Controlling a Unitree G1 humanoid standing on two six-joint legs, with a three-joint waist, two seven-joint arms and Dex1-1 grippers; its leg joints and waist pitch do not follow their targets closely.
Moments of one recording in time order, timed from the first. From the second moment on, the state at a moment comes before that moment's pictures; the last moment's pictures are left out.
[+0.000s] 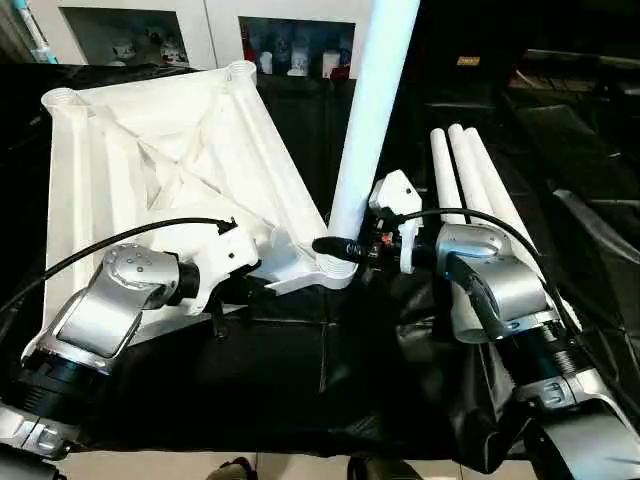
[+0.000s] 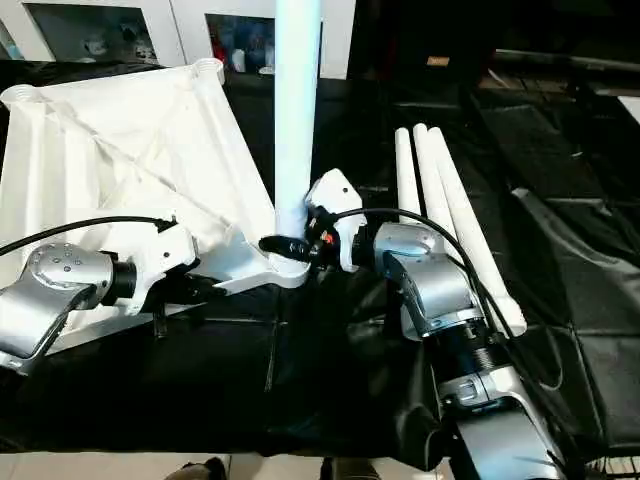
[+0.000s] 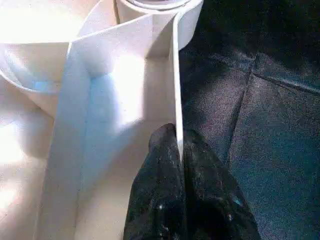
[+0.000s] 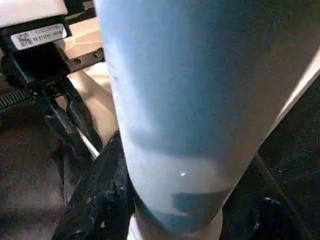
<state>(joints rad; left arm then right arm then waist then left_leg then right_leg) -0.46 0.64 -0.28 0.11 -0.06 0.43 -1.09 -0.63 -0.26 0.20 0.36 0.15 0.28 0.97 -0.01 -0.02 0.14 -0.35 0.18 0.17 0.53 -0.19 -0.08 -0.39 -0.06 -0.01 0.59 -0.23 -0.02</state>
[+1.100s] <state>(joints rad) -0.52 0.14 -0.28 0.17 0.08 0.76 -0.56 -0.69 -0.09 0.04 0.59 0.08 0.28 0.38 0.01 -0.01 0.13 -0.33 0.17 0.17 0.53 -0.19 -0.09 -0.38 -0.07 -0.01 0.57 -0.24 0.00</state>
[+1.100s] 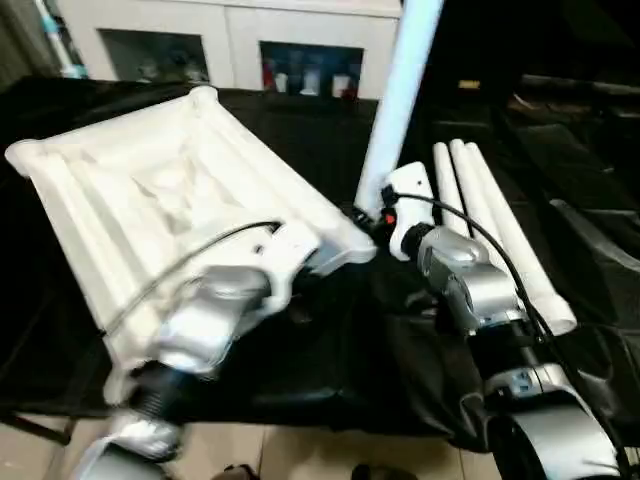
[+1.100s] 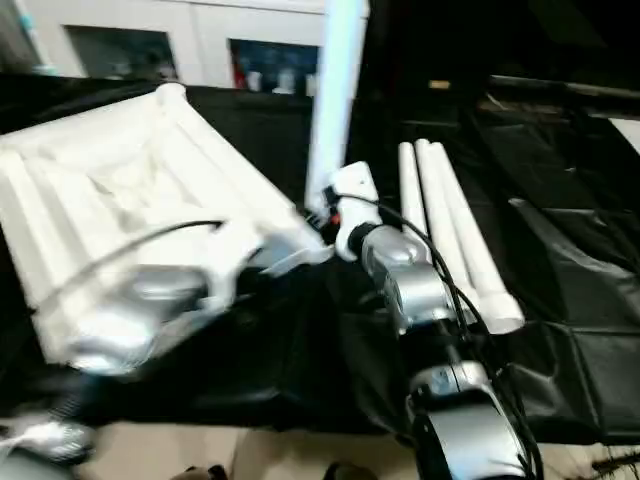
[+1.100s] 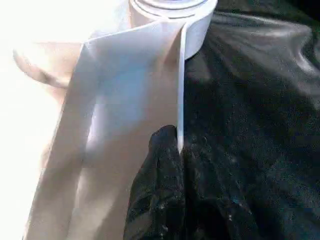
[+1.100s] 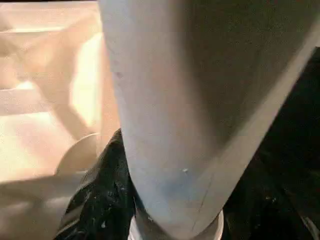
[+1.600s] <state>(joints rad) -0.54 0.17 -0.29 0.18 0.09 0.75 -0.57 -0.74 -0.05 0.01 0.65 0.07 0.26 0.35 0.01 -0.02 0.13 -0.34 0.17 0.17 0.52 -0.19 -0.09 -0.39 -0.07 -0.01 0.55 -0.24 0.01</state>
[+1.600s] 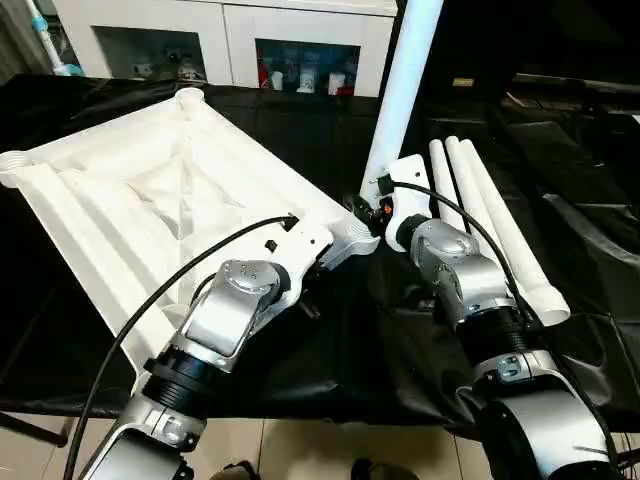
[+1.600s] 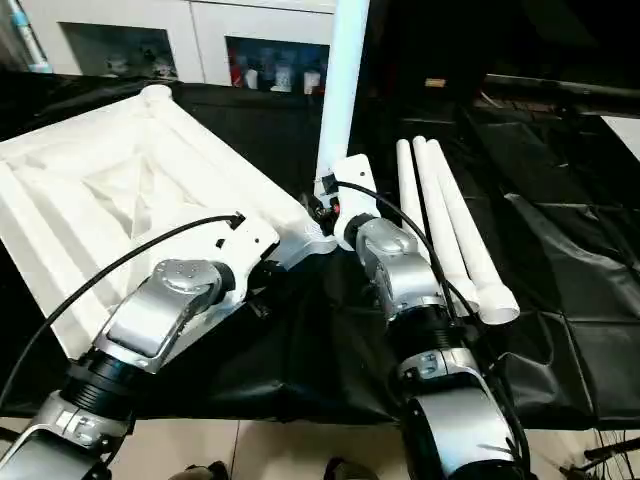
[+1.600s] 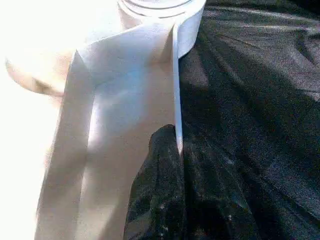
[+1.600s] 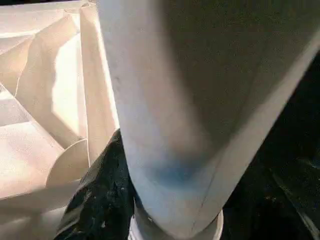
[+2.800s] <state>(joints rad) -0.46 0.50 -0.26 0.05 0.00 0.39 -0.95 -0.54 -0.26 0.11 0.23 0.16 0.41 0.77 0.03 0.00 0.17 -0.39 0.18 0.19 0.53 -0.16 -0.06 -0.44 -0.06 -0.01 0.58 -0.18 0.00</state>
